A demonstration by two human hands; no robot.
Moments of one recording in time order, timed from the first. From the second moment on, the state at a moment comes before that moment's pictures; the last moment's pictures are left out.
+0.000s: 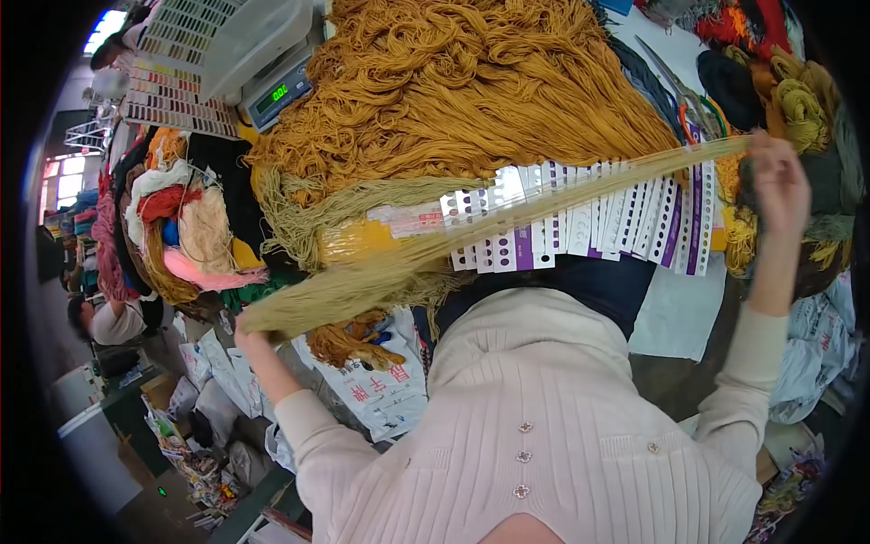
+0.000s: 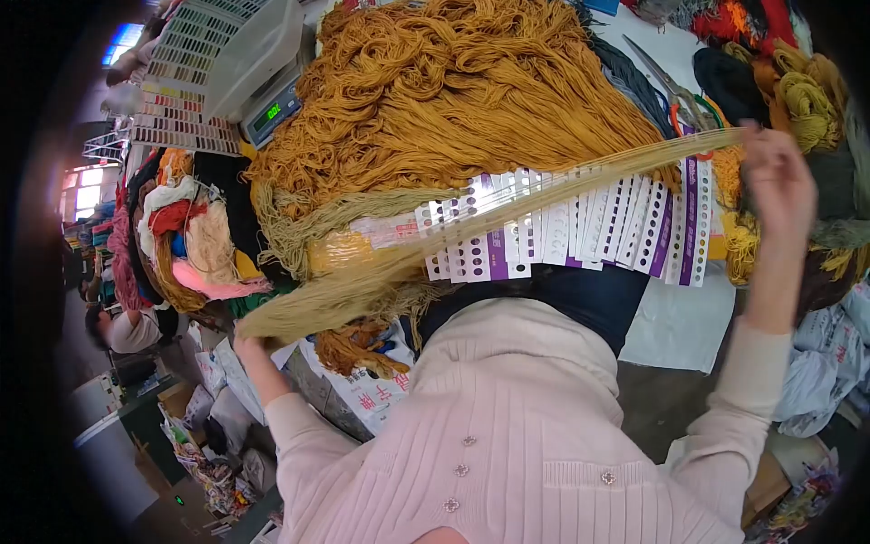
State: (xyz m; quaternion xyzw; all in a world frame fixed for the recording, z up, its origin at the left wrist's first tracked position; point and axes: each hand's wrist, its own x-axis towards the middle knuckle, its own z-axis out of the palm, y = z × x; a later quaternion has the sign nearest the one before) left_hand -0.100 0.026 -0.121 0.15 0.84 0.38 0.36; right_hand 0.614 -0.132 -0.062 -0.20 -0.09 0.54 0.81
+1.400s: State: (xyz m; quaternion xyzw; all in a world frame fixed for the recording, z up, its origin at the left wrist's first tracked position) left_hand 0.251 0.026 -0.172 0.37 0.55 0.04 0.75; right_hand 0.368 -0.047 -0.178 -0.67 -0.53 0.30 0.42
